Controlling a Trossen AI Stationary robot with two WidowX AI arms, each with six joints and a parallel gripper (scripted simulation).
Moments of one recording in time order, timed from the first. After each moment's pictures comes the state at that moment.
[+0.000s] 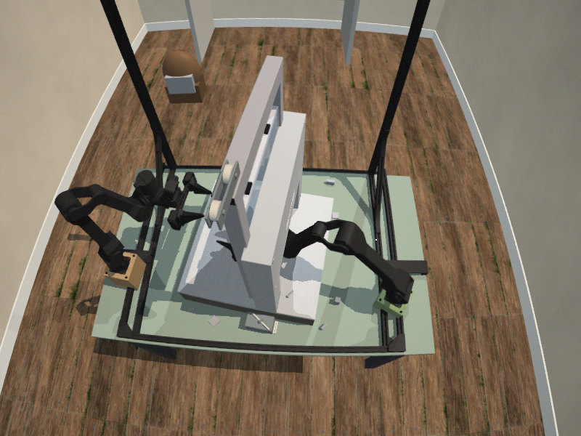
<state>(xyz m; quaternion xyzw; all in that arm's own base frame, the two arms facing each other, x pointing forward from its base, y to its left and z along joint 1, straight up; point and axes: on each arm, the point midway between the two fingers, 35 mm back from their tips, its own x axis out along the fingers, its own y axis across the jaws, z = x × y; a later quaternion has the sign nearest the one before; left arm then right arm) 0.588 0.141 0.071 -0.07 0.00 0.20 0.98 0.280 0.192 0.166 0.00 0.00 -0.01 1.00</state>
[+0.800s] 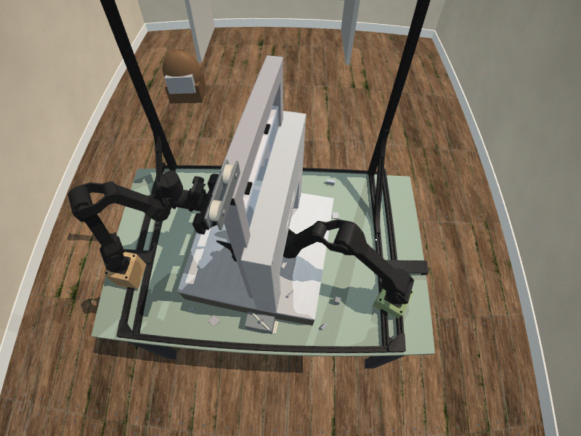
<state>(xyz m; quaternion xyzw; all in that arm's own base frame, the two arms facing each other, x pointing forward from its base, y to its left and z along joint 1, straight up) 0.588 0.141 0.071 -0.07 0.00 0.20 0.98 0.370 0.182 0.183 0.00 0.00 -0.02 1.00</state>
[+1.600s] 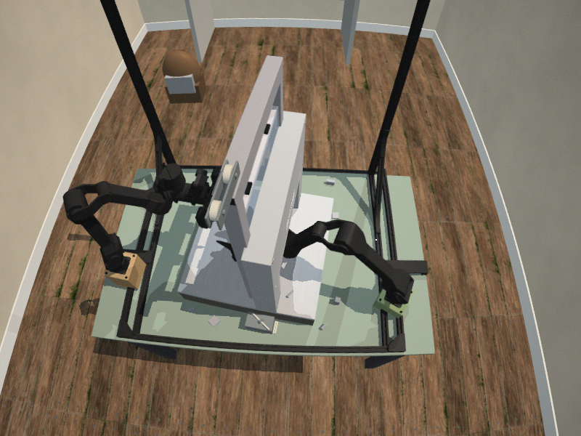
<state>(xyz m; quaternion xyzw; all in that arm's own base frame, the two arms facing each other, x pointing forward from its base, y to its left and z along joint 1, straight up) 0.588 0.141 0.071 -0.07 0.00 0.20 0.98 0.386 0.186 0.218 0.00 0.00 -0.02 1.00</state>
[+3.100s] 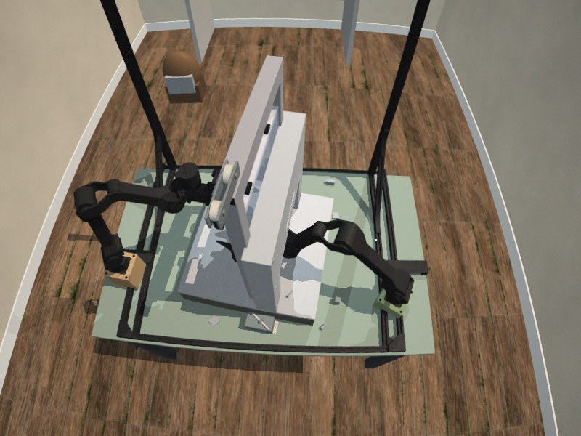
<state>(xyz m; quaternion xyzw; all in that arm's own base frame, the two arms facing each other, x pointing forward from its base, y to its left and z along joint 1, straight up) 0.588 0.141 0.071 -0.07 0.00 0.20 0.98 0.435 0.186 0.222 -0.01 0.01 -0.02 1.00</state>
